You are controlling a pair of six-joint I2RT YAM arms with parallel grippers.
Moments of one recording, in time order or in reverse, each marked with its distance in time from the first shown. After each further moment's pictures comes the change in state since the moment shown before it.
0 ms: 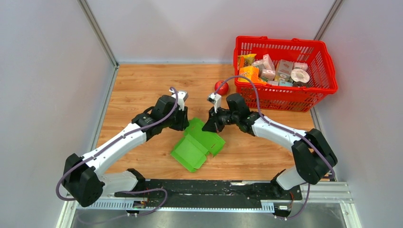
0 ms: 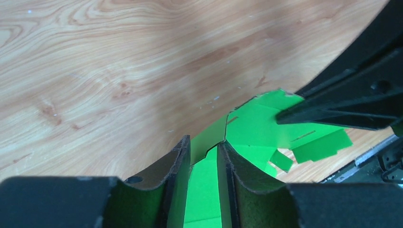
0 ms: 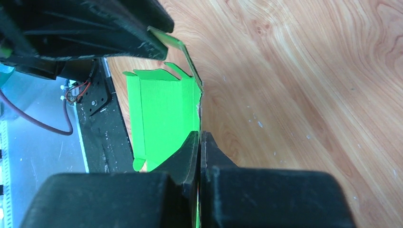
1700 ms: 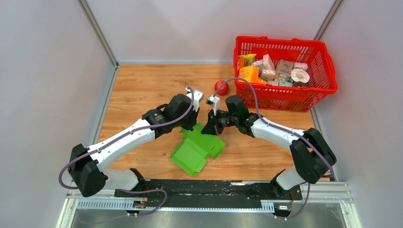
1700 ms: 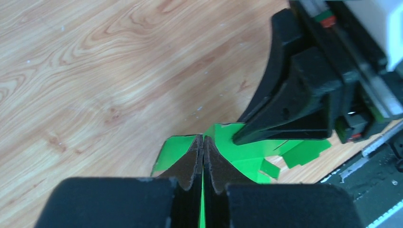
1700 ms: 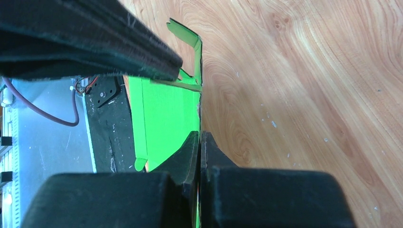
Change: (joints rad) left arm -0.155 0.101 0.158 -0.069 -0.129 0.081; right arm 0.013 0.011 -0.026 0.039 -0.061 0.000
